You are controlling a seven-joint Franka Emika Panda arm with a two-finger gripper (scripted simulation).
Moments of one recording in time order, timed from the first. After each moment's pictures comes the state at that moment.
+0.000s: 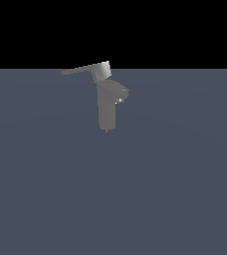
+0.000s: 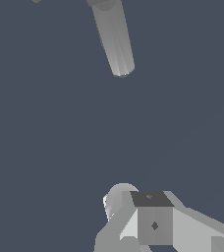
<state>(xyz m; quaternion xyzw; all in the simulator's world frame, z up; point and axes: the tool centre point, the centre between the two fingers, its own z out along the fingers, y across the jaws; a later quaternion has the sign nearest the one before) -0.257 -0.011 0.469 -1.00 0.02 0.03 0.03</state>
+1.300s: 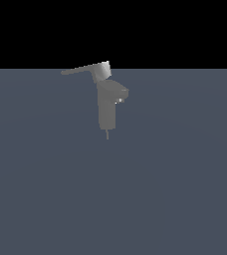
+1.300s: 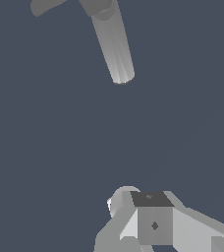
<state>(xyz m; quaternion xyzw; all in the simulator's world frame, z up) -0.240 -0.013 0.472 -1.00 0.04 0.03 0.05</state>
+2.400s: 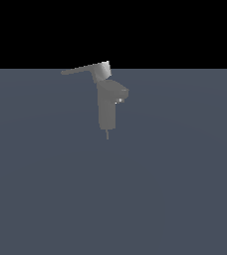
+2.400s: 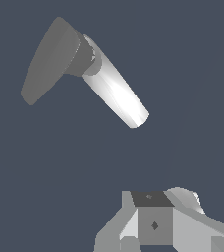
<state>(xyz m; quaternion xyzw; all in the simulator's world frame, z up) -0.106 0.014 0.458 -0.96 0.25 0.09 0.07</state>
